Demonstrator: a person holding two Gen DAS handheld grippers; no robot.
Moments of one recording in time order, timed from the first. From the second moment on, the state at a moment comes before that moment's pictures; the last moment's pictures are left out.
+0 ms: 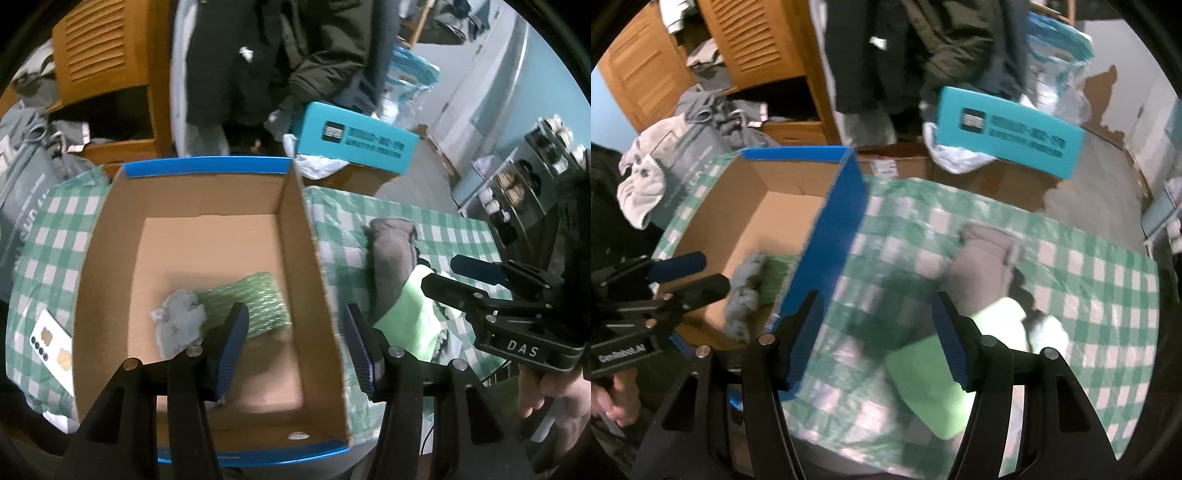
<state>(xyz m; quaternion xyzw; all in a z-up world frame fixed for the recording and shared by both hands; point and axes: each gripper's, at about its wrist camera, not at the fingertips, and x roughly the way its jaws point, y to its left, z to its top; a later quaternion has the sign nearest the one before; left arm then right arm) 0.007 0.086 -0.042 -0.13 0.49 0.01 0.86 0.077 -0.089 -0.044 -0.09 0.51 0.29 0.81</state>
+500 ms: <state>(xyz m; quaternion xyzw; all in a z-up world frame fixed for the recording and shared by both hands) 0.037 0.000 -0.050 -0.07 0.52 -0.05 0.85 0.088 -0.179 -0.059 -0.04 0.52 0.22 0.82</state>
